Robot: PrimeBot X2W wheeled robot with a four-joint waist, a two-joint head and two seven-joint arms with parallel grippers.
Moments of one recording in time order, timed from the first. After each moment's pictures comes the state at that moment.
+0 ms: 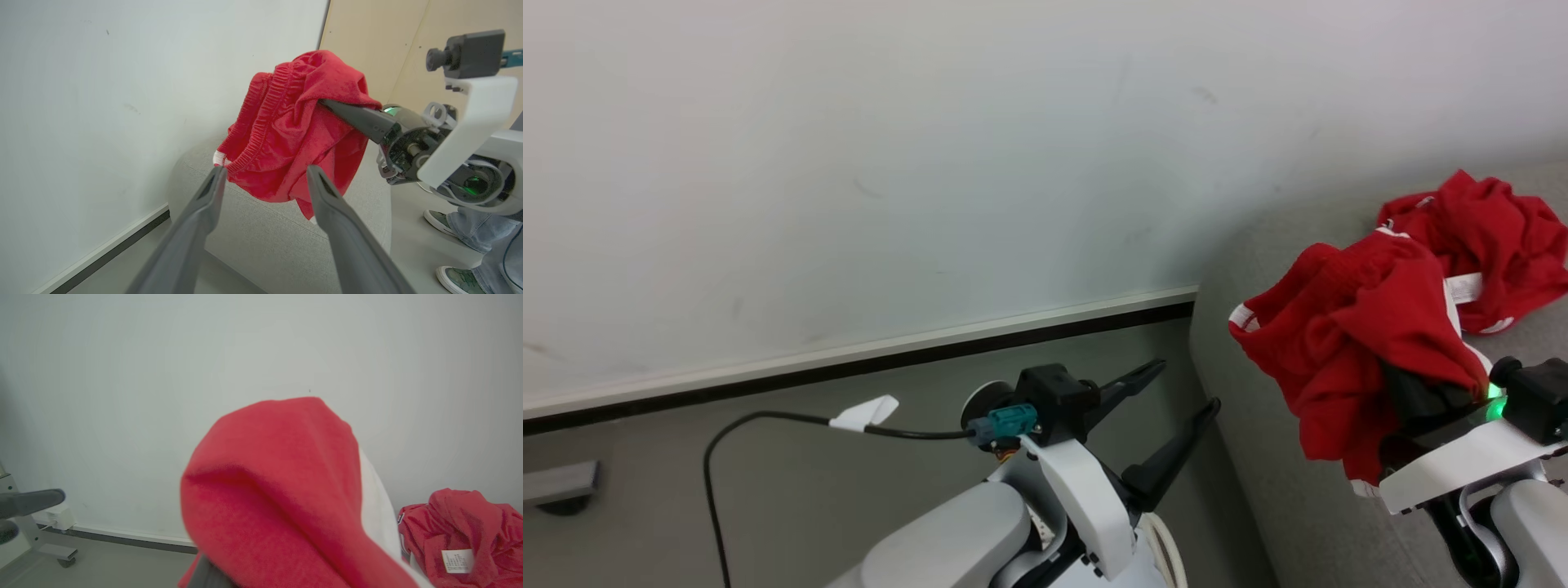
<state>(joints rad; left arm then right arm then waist) -0.72 0.18 -1.06 0.37 -0.76 -0.03 -0.22 -0.43 -0.37 0.45 0.33 0.65 0.13 -0.26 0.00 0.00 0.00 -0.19</state>
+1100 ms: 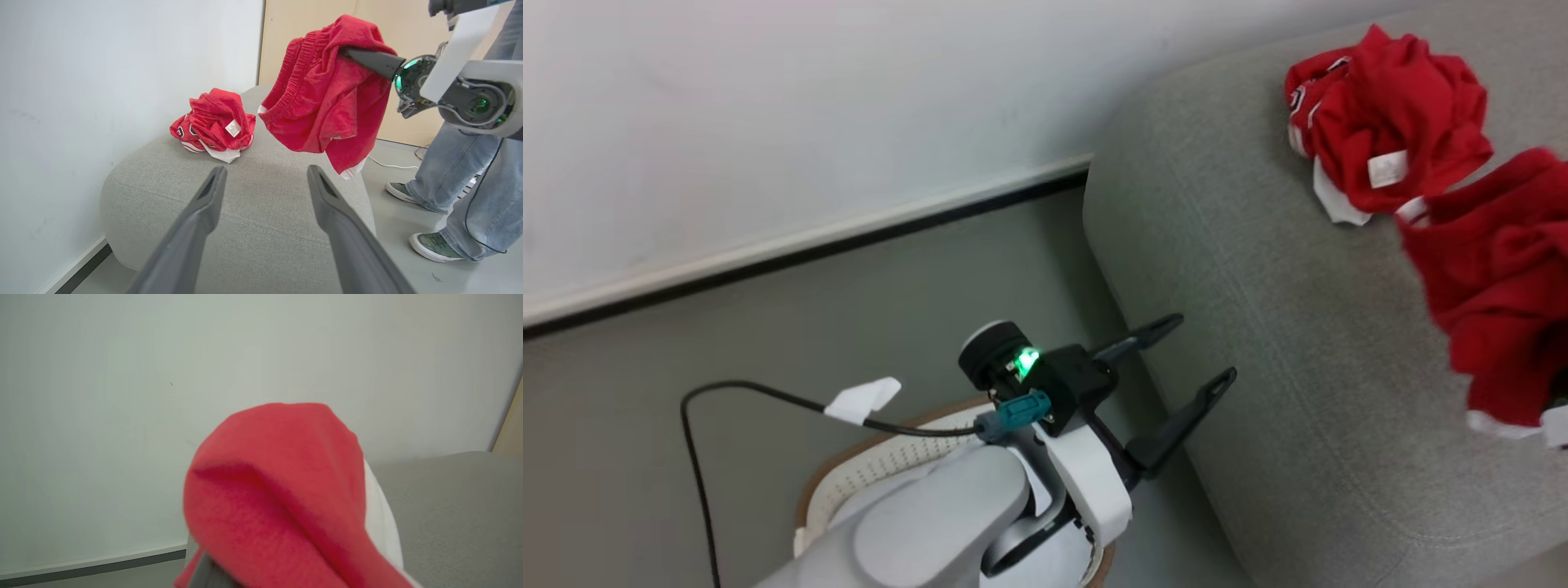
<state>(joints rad) -0.79 0.21 -1.09 0.33 -0.58 -0.04 -0.26 -0.37 -0.43 0.12 0.21 0.65 0.13 -0.23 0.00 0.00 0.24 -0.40</state>
